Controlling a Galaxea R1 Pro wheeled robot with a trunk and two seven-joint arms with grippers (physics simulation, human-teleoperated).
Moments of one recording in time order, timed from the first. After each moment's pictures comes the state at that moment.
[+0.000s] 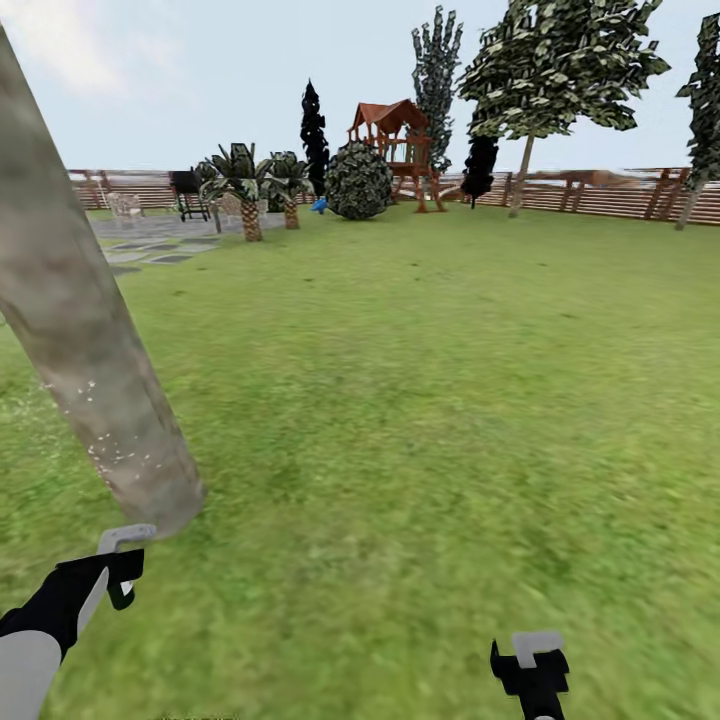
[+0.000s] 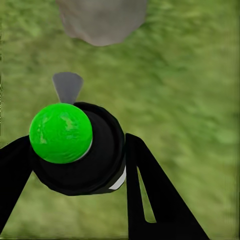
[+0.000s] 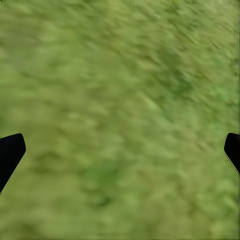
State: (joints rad) left arm -0.66 0.29 0.35 -0.49 -0.17 0.36 -0.08; right arm -0.44 -0.02 -0.21 -0.16 0.45 -0.38 -0.34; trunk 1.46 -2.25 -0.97
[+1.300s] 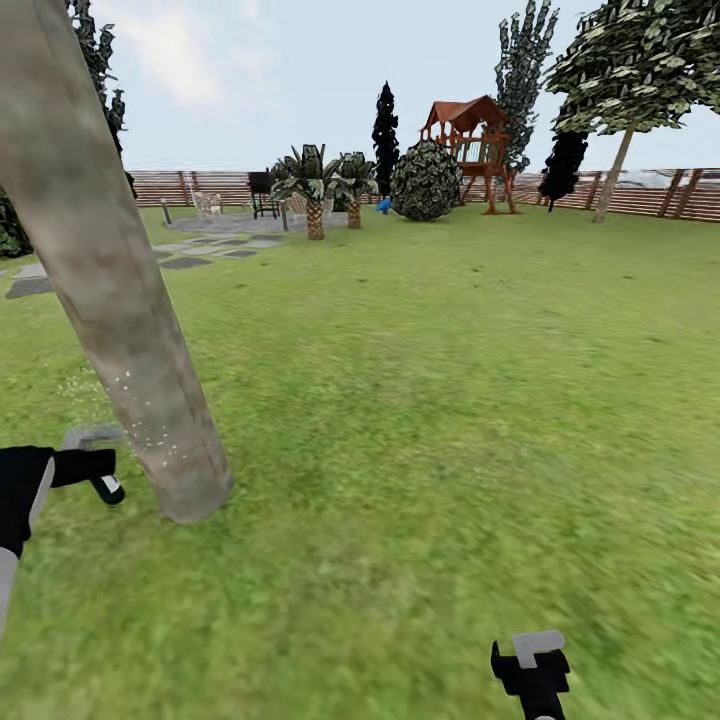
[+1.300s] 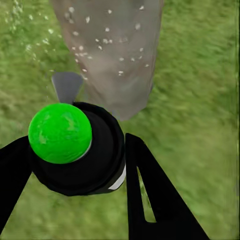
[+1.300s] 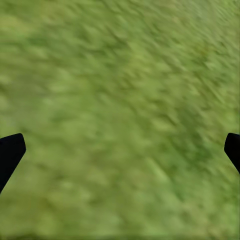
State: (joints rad) left arm -0.86 0.42 0.31 -0.82 -0.18 0.72 -0.36; right arm -0.44 -0.02 -0.21 -0.16 0.45 -0.38 -0.34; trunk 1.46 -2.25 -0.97
